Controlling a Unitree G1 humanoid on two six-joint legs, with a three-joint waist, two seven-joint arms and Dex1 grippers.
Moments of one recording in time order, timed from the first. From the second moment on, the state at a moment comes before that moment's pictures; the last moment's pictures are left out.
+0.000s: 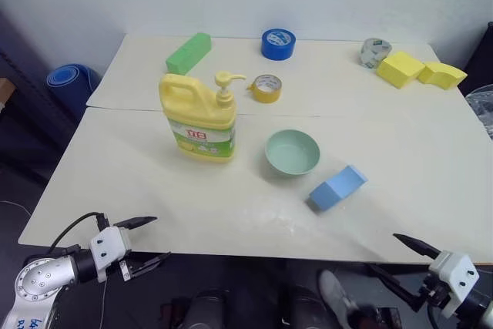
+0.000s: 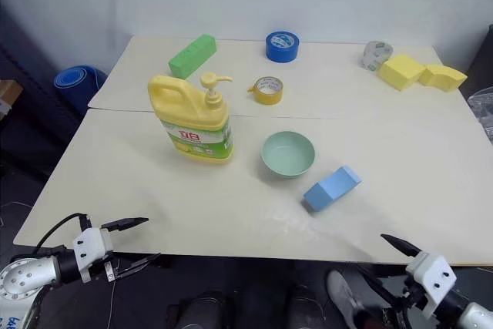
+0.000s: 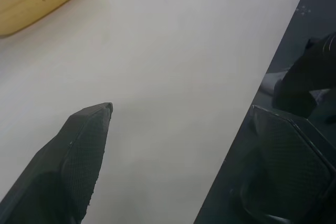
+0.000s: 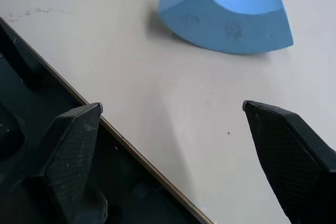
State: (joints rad) left arm 0.27 0.71 0.22 0.06 -0.26 -0.35 -0.97; right arm 0.59 -0.59 -0.41 -0.10 0.37 -0.33 0.96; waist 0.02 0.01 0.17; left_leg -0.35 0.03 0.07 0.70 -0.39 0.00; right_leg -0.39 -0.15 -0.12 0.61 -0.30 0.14
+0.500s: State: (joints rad) left arm 0.00 0.64 0.03 -0.27 -0.57 0.16 -1.03; right arm -0.35 -0.96 0.04 0.23 0.07 -0.28 1.23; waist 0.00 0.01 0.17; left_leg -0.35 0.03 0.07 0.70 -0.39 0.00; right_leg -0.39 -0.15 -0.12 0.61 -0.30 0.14
